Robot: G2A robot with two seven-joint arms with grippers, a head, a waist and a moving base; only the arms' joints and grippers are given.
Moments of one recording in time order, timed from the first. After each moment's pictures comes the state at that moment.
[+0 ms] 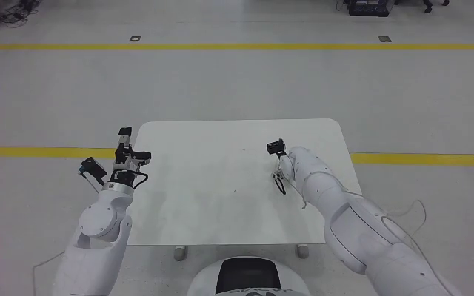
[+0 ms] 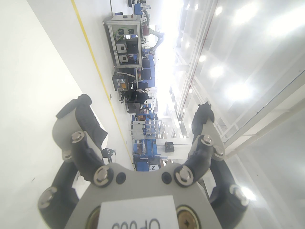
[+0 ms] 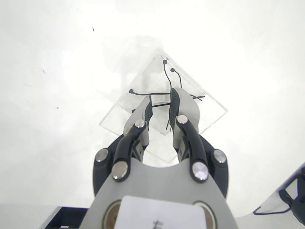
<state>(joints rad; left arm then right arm) 1.73 -1.15 -1.60 -1.80 -0.42 0.00 0.00 -0.65 -1.63 0.64 -0.17 -0.87 0.01 0.68</state>
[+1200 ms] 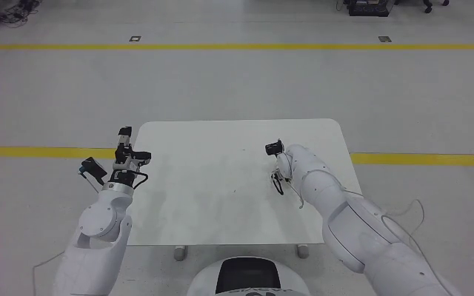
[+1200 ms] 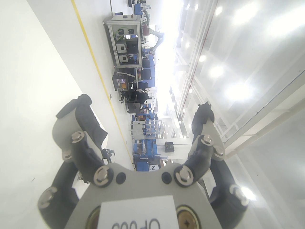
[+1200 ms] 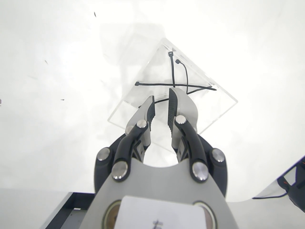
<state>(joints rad) 1.73 -1.15 -1.60 -1.80 -0.42 0.00 0.00 -0.63 -1.65 0.66 -0.18 -0.87 0.04 0.78</state>
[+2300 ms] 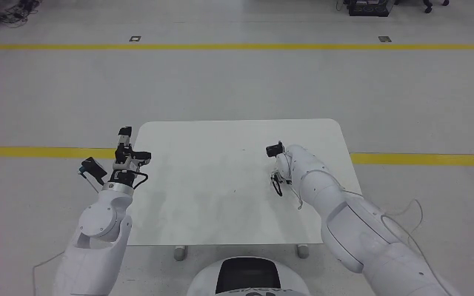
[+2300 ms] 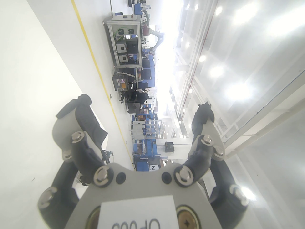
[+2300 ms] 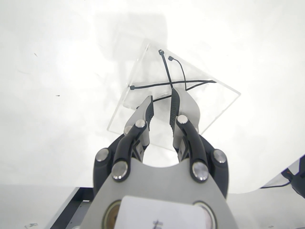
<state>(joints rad) 1.73 -1.15 -1.60 -1.80 -0.42 0.00 0.00 -0.63 -1.66 0.68 -0.16 -0.87 0.06 0.81</state>
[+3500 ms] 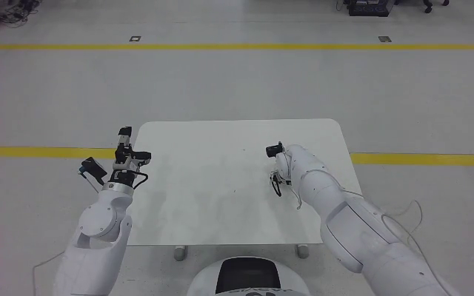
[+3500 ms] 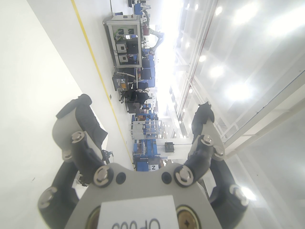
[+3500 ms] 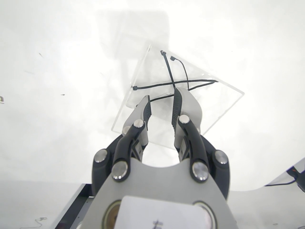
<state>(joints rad) 1.73 -1.15 -1.60 -1.80 -0.42 0.00 0.00 -0.63 -1.66 0.70 -0.16 -0.87 0.08 0.83</state>
